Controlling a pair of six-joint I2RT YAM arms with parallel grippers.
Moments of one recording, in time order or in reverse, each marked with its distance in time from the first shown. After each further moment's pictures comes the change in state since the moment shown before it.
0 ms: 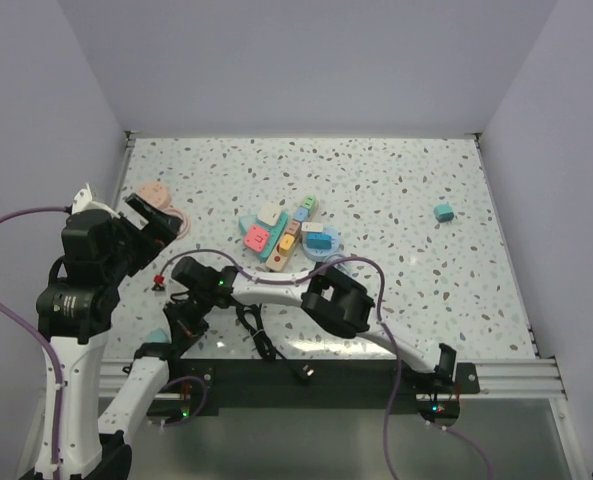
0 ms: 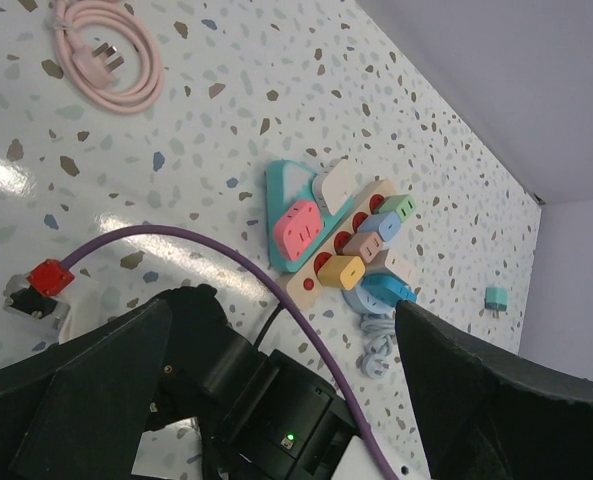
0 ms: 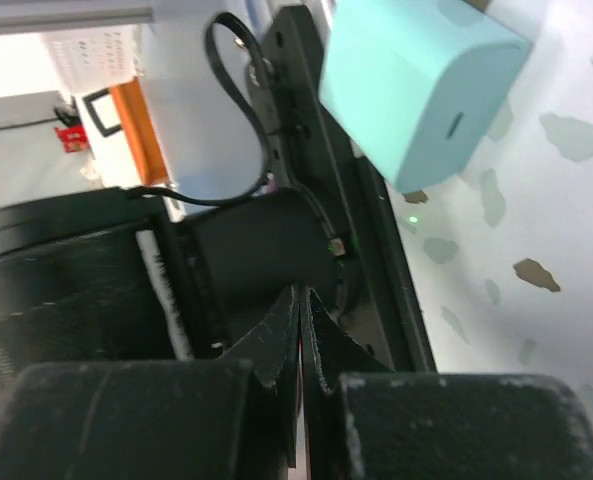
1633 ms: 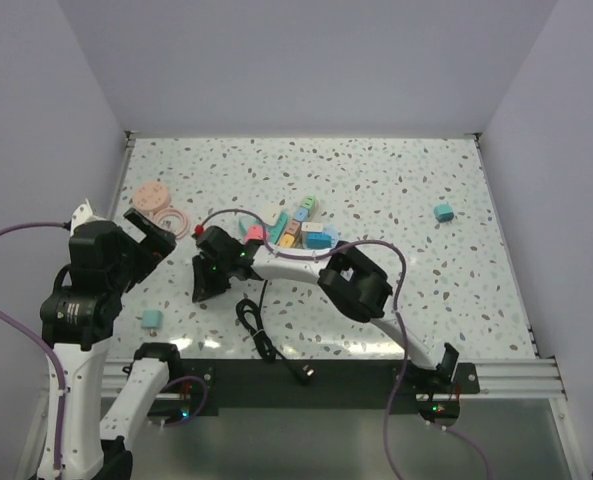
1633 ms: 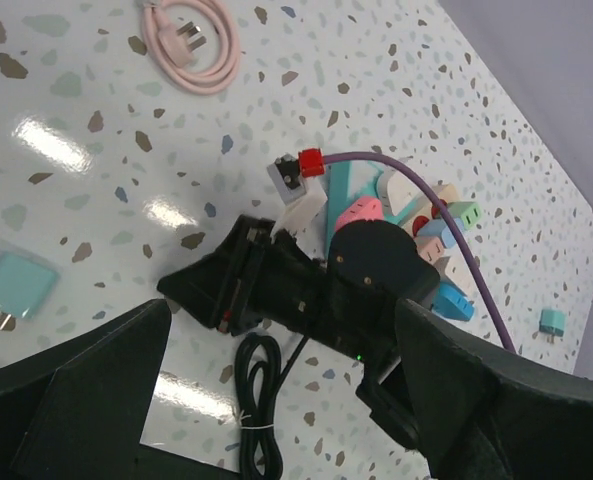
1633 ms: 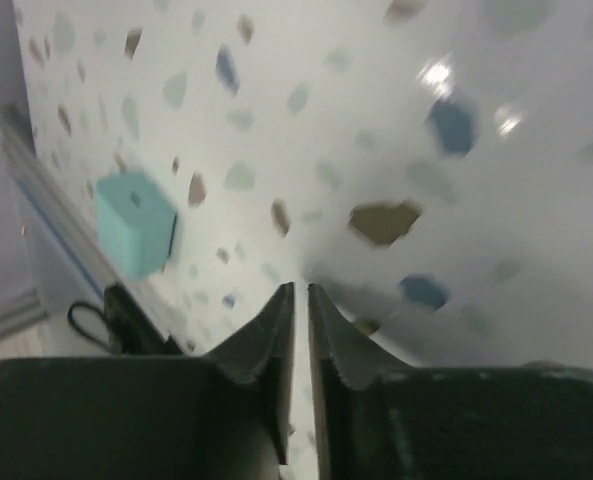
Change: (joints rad) left arm 0.000 -0.047 -0.064 -0.065 -0.089 -0.004; right arm -0.157 -0.100 -0.110 0.003 0.584 0.071
